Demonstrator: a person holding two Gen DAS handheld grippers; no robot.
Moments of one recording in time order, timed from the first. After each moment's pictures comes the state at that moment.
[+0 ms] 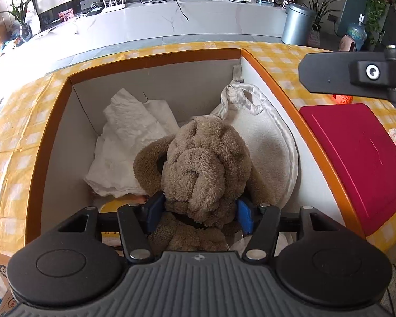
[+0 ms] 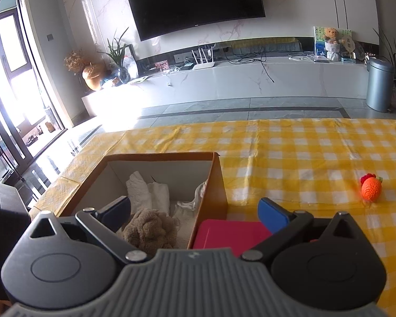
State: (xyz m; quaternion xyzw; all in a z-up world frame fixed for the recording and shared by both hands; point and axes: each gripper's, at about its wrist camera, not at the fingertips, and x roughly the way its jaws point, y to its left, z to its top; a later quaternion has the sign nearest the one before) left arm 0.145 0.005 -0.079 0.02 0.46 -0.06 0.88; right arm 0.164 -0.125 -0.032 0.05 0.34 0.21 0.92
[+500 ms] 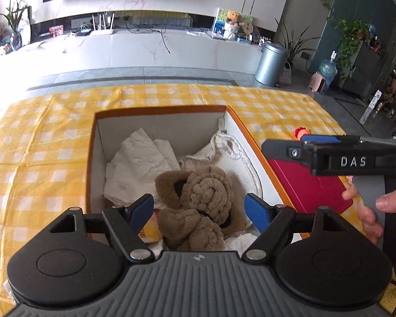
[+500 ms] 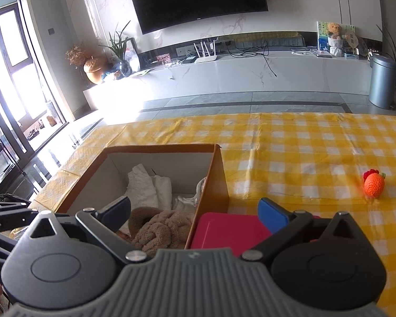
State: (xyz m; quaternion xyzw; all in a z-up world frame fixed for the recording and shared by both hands) left arm 0.103 0.055 -0.014 -0.04 0.39 -0.11 0.91; right arm 0.164 -0.122 -0.036 0.05 0.35 0.22 0.91
